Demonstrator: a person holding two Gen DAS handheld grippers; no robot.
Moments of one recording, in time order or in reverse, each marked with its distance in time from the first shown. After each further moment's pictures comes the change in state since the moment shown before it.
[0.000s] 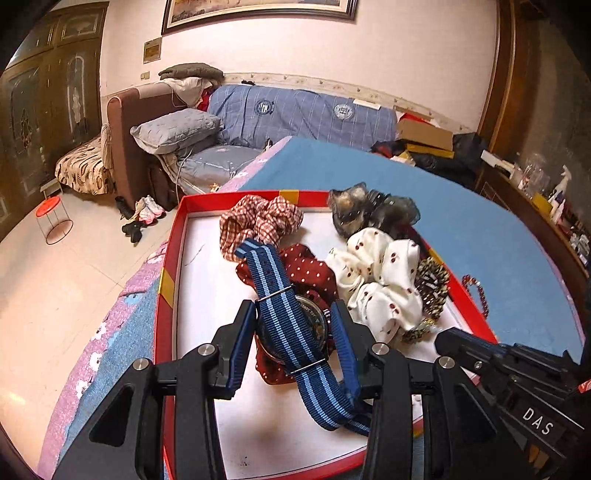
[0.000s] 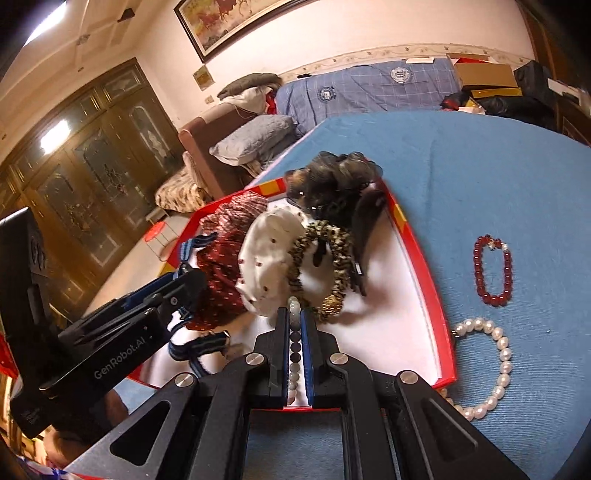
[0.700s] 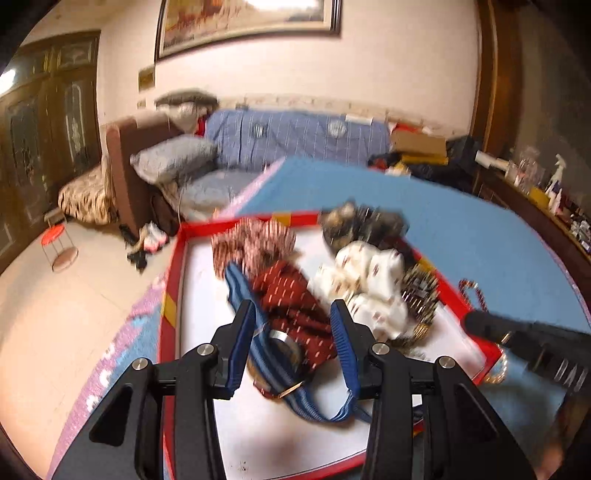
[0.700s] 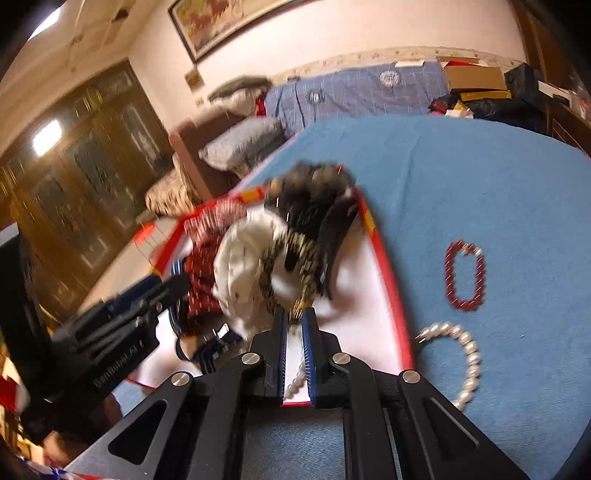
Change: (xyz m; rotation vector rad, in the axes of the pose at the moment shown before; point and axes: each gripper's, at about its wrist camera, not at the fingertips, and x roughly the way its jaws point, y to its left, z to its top) left arm -0.023 -0.014 -0.004 0.070 -0.141 0.011; right arm -0.026 -0.019 0.006 0.026 -0.042 -0.018
